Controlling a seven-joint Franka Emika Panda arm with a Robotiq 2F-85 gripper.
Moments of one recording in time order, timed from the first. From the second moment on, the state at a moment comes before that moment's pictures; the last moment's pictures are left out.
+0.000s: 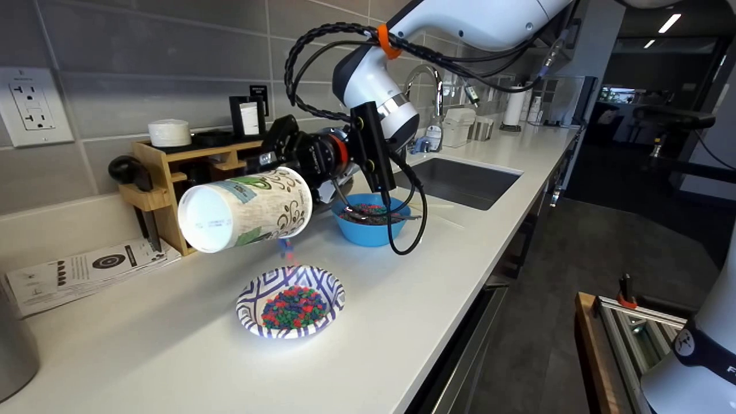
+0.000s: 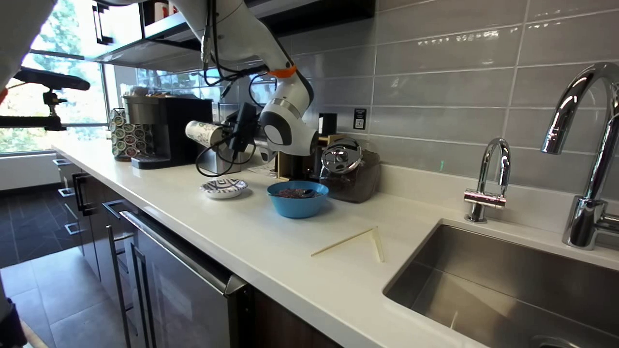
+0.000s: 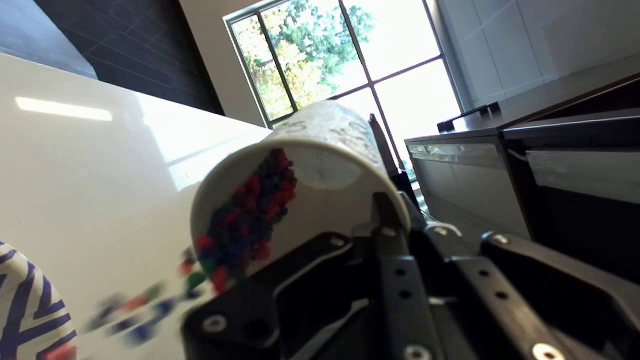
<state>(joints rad) -0.08 0.46 0.00 -1.89 1.50 1.40 -0.43</state>
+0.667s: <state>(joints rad) -0.08 0.47 -0.01 -1.88 1.50 1.40 -0.43</state>
